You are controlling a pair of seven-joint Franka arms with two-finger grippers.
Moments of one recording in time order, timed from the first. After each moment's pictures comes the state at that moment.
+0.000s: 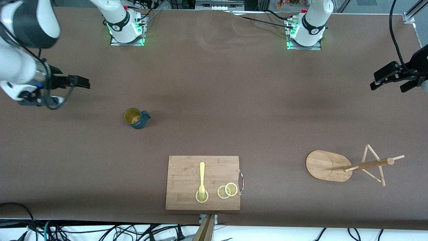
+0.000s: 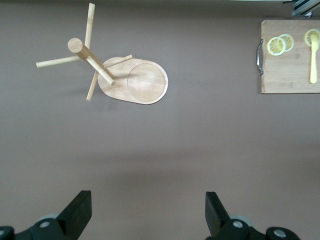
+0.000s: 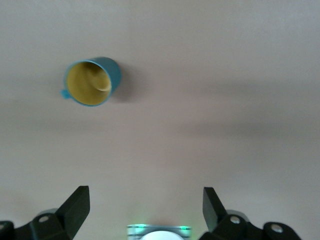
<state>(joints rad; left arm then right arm) 0.13 0.06 -0.12 -1.44 -0.09 1.55 0.01 0.06 0.11 0.03 -1.81 -0.05 1.64 0.02</state>
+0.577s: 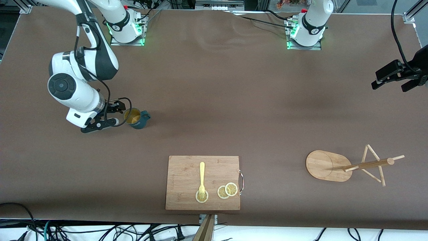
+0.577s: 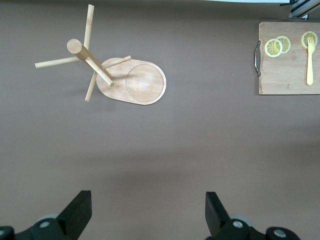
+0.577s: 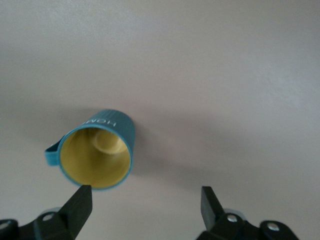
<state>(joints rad) 0.14 0.07 -0.12 -1.44 -0.09 1.55 0.01 0.16 0.27 0.03 -1.97 -0.12 2.14 -0.08</state>
